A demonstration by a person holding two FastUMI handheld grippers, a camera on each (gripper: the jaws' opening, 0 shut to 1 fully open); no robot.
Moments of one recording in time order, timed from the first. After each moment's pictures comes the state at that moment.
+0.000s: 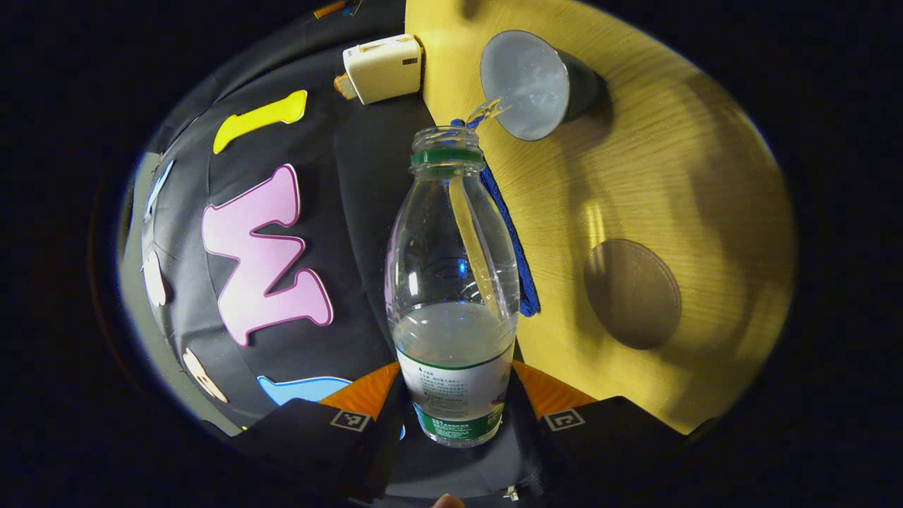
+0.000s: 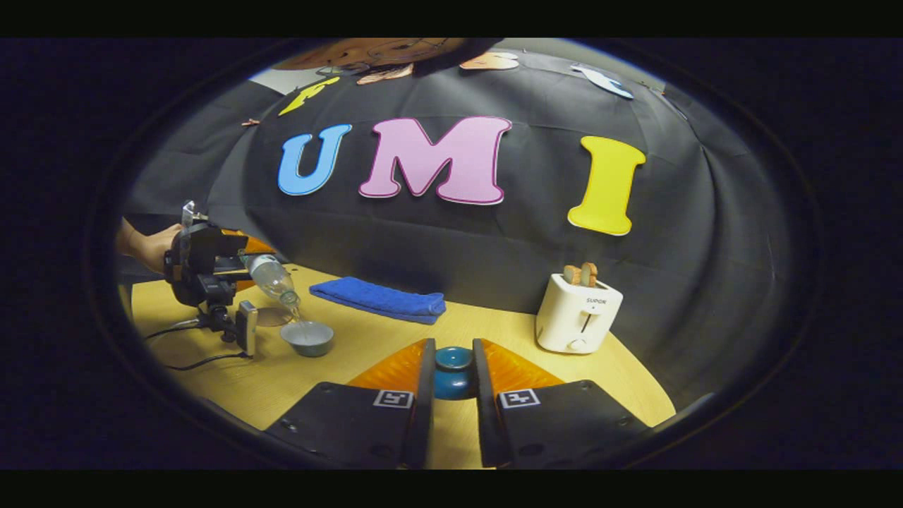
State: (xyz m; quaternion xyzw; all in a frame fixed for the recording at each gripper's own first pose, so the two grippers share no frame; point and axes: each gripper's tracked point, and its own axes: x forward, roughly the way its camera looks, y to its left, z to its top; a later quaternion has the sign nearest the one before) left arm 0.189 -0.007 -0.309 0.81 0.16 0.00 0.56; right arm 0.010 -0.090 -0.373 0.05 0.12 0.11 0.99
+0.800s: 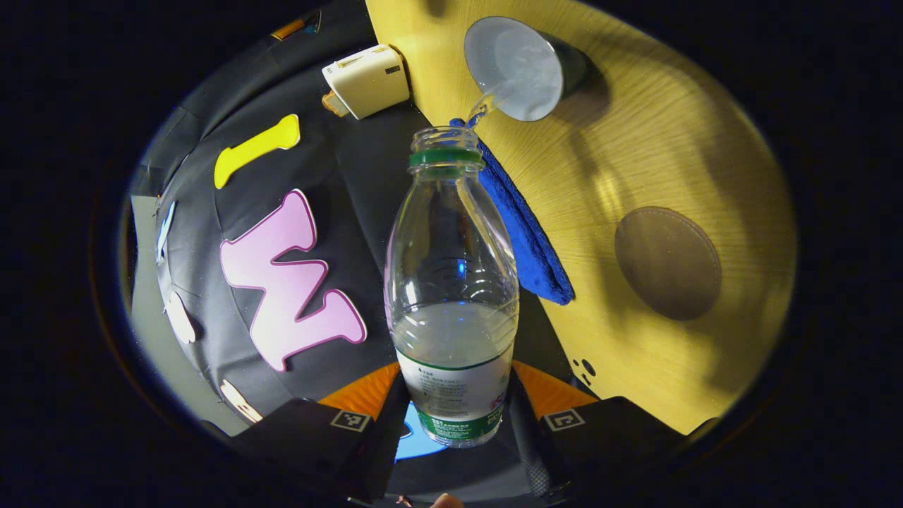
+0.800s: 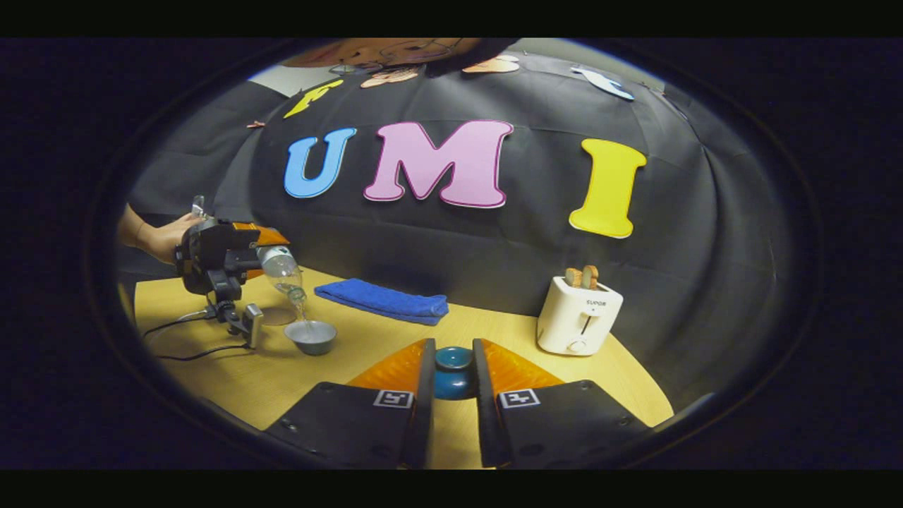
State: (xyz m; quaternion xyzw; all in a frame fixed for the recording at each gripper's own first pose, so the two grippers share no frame) left arm 0.203 -0.016 -0.280 0.86 0.12 0.01 0.50; right arm 0.005 -0.095 -0.372 0.05 0.10 0.12 0.99
